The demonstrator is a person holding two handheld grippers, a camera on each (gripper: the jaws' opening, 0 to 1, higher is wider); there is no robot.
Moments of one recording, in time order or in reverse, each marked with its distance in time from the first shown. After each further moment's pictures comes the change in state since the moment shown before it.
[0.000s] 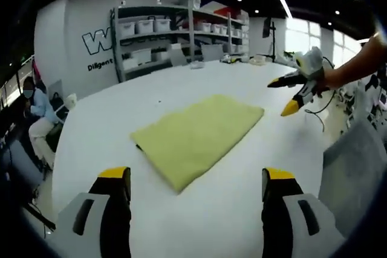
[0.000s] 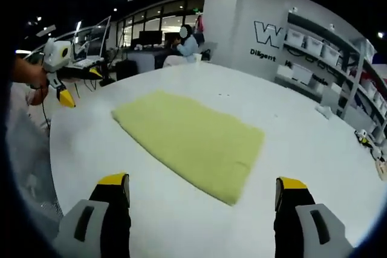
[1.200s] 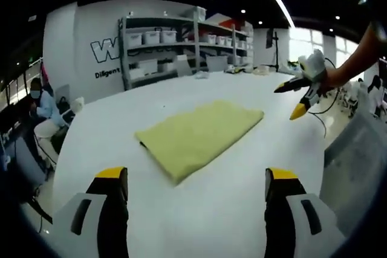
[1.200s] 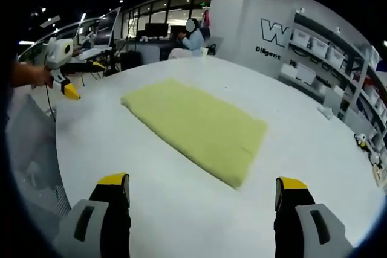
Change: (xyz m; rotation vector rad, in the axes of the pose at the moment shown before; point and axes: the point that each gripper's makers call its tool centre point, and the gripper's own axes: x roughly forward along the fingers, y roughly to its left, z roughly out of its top) left arm -0.011 0.004 -0.015 0.015 -0.059 0.053; right arm -0.005 0.010 -0.008 -0.056 0.049 0.032
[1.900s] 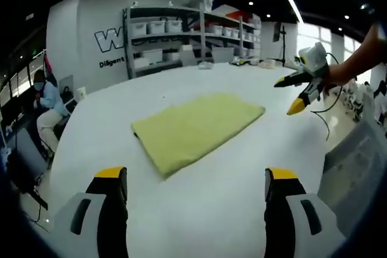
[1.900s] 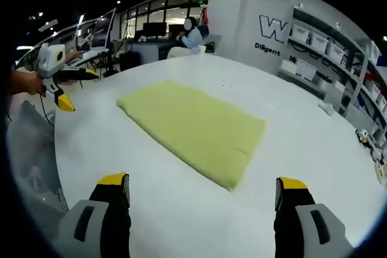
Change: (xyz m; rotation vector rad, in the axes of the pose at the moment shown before) left arm 0.009 -0.021 0.002 -0.054 0.059 0.039; right arm 0.000 -0.014 -0.002 0.038 0.001 0.000
